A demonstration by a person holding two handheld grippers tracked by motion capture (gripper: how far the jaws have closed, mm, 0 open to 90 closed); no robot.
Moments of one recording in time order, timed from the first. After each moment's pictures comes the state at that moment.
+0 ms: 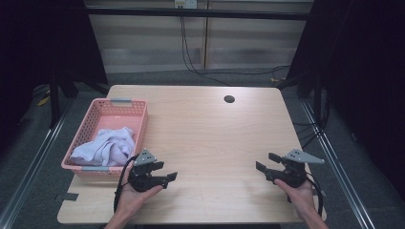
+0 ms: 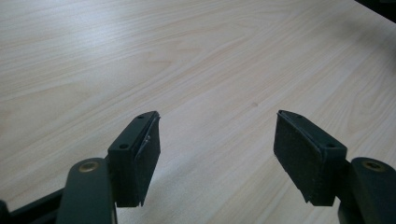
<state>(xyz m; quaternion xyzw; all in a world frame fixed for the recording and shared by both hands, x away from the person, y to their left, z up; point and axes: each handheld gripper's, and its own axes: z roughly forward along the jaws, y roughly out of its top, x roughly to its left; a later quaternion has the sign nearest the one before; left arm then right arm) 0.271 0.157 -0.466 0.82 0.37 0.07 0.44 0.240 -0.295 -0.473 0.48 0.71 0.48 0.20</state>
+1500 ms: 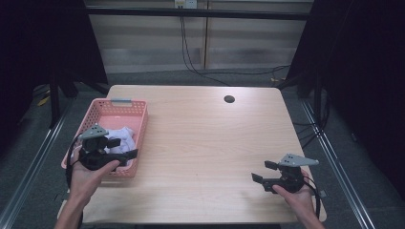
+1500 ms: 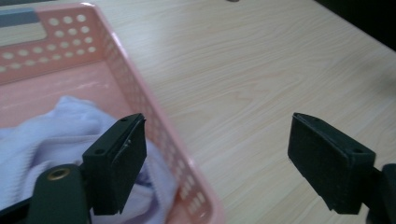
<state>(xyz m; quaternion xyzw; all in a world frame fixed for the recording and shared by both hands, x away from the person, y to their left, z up) 0.301 0.260 -0.381 0.79 0.42 0.12 0.43 0.227 -0.283 -0.469 0.44 0.77 0.45 0.14</state>
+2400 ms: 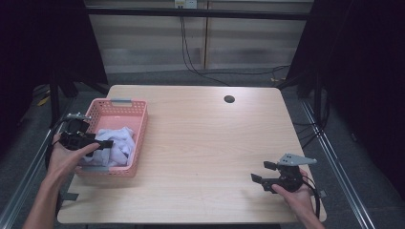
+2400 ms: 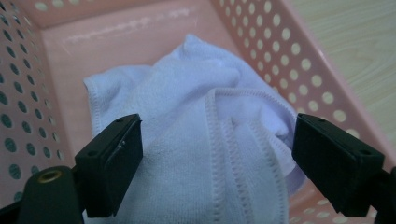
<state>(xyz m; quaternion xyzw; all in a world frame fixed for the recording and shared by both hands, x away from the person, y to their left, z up) 0.371 0.326 -0.409 0.81 0.49 0.08 0.31 0.231 -0.283 -0.474 0.44 0.77 0.44 0.14</state>
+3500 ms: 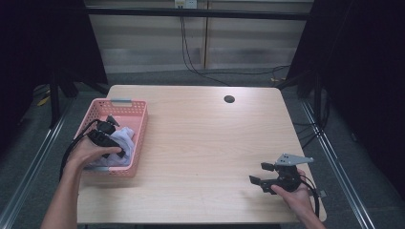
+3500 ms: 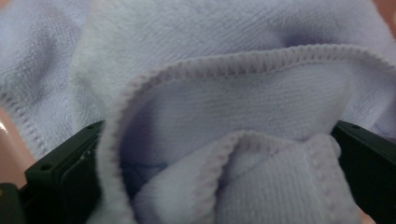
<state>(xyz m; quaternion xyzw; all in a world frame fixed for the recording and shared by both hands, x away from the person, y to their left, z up) 0.427 0.286 -0.468 0.87 0.48 0.02 0.08 0.234 -0.281 -0.477 0.42 0.78 0.44 0.11</state>
